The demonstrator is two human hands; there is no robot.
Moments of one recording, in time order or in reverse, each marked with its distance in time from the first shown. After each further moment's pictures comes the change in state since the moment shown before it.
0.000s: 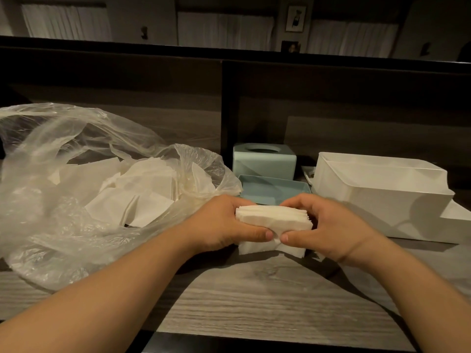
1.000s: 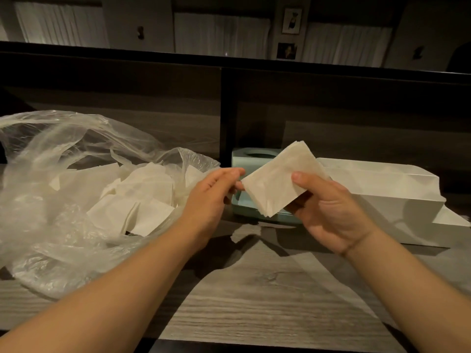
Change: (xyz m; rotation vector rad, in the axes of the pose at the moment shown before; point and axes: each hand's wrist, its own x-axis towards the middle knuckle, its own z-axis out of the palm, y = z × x) left_hand 0.007 0.018 -0.005 -0.337 0.490 0.016; right_hand 0.021 -0.030 -0.002 1.212 0.231 0.092
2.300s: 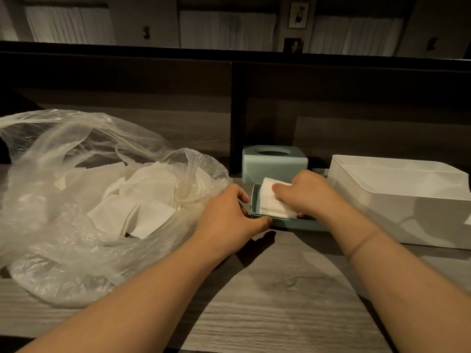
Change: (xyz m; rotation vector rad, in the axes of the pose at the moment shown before) left_hand -0.001 -0.025 -0.002 0.659 -0.010 0.023; right_hand 0.078 0.022 0.017 -1.500 0.215 0.009
